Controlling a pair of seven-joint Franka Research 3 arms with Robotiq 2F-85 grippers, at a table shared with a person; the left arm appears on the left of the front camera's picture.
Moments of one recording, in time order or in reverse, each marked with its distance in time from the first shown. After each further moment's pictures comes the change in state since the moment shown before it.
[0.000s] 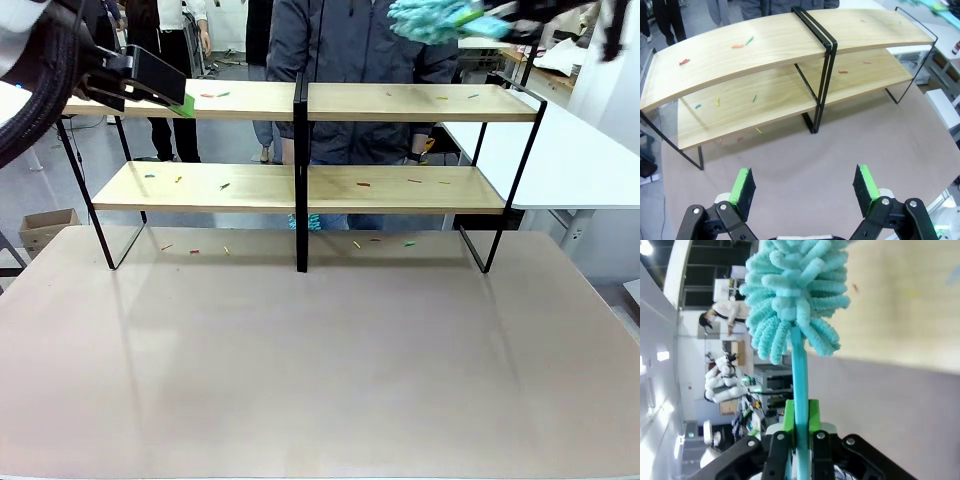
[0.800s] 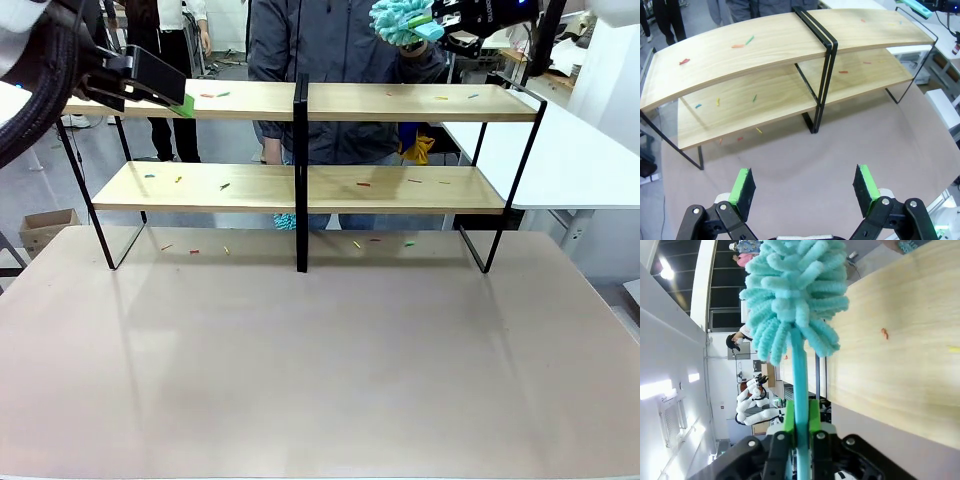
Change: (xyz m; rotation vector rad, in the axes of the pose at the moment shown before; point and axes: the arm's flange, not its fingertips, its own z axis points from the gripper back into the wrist) left arm 0.000 0.000 0.000 0.000 0.001 0.001; right arm 0.049 -0.007 -0.094 0.145 -0.085 -0.133
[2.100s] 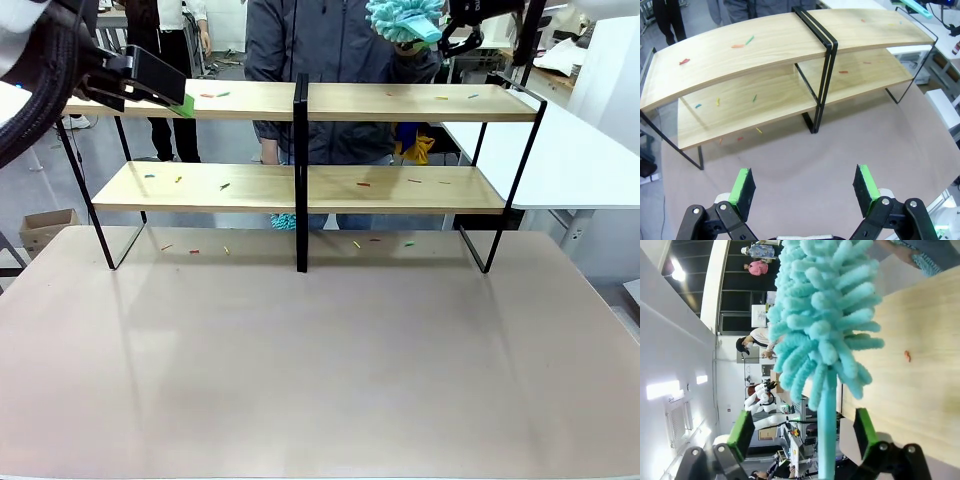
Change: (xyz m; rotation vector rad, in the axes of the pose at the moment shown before) left arm 0.000 0.000 0.000 0.000 0.000 0.000; right arm 0.011 0.013 -0.015 0.055 -0.032 0.011
